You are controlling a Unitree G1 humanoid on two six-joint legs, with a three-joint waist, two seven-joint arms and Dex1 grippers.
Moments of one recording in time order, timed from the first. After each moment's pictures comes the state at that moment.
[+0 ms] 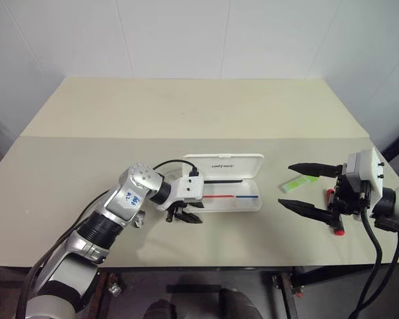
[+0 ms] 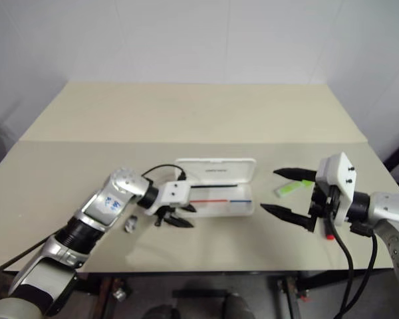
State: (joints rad) left arm -0.76 0.53 -0.42 0.08 0.05 0.42 -1.28; right arm -0.15 -0.91 -0.34 -0.40 0.67 0.46 1.06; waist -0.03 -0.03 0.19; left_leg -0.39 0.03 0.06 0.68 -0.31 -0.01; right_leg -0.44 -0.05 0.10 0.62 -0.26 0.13
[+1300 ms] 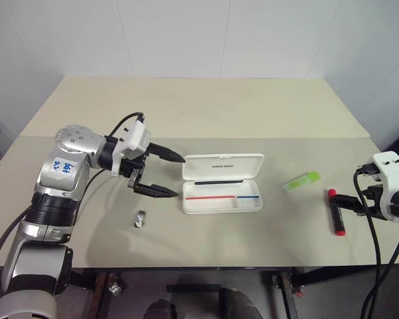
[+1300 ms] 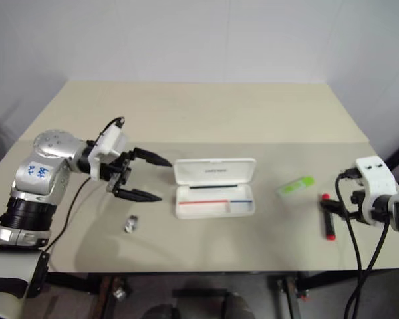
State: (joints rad) left arm -0.86 0.72 -0.12 0.18 -0.31 0.29 -1.50; right arm -0.33 -1.00 -0.41 -0.26 0.56 1.49 0.45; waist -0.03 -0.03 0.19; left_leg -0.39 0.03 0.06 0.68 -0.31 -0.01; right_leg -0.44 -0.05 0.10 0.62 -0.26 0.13
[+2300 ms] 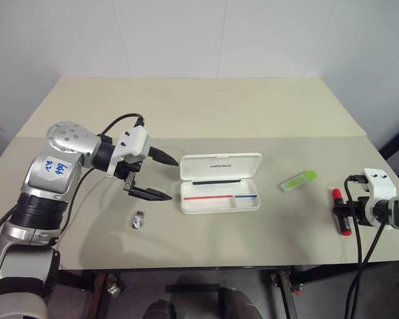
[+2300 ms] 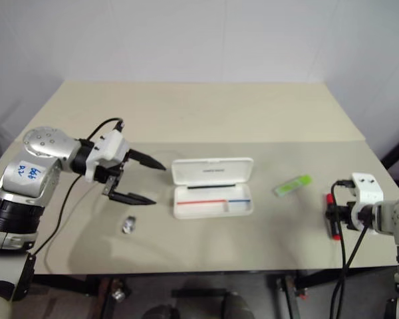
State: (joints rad) left arm -0.82 0.81 -0.12 0.07 -0.31 0.35 -1.46; right arm -0.47 -0.90 -0.29 0.08 0.44 1.44 0.43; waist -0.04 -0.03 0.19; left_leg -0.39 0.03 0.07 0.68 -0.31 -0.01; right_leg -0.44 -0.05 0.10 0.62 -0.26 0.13
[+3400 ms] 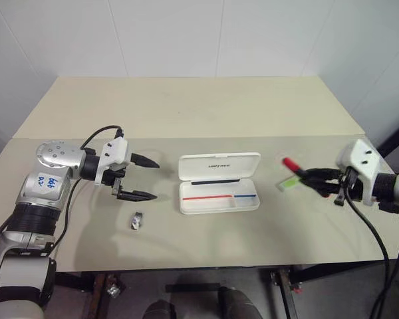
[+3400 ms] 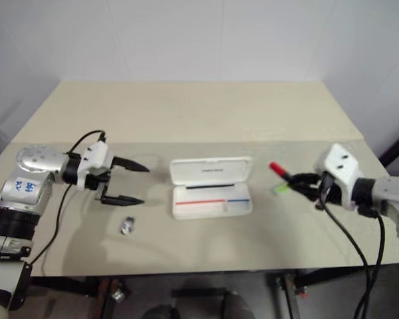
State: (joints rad) left arm -0.71 0.82 -0.06 0.33 -0.27 0.09 -1.42; right arm -0.29 -1.04 -0.18 -0.27 0.47 0.49 1.15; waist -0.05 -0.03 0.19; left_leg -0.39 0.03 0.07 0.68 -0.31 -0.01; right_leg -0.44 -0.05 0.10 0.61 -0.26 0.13
